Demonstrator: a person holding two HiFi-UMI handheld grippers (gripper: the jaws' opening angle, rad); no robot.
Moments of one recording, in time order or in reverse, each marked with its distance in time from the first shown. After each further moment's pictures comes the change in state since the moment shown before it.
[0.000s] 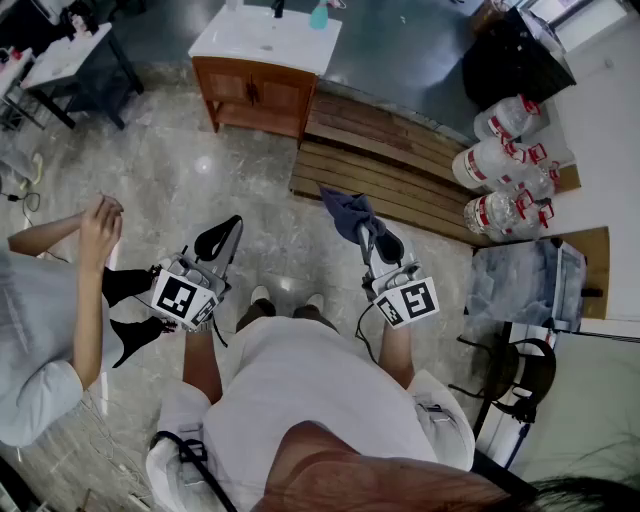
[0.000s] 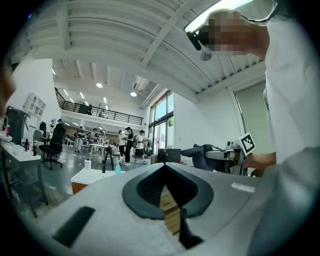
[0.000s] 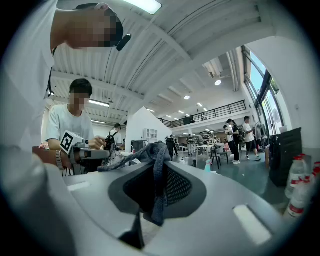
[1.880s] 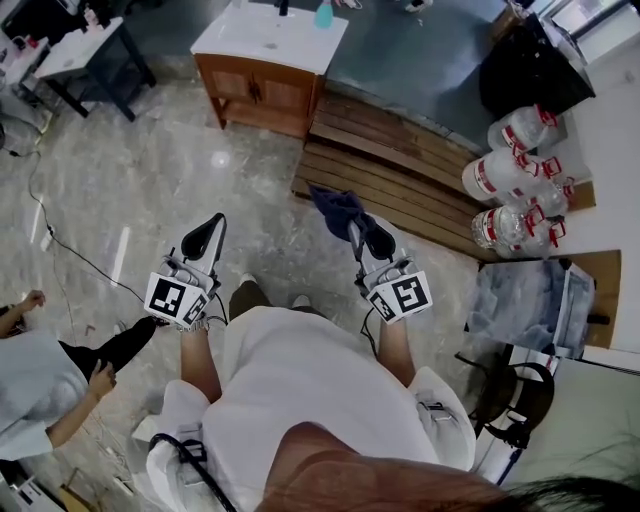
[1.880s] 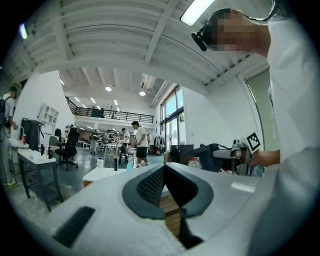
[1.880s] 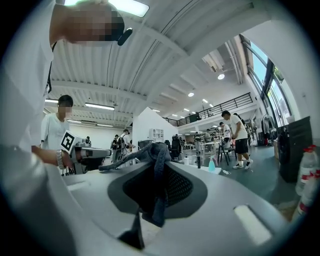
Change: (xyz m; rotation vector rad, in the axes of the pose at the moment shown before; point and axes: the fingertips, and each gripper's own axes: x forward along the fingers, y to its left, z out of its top) left arm 0.047 -0.014 -0.030 0.027 0.033 0.172; right arm -0.005 -0.073 -0.036 0.038 0.006 0.099
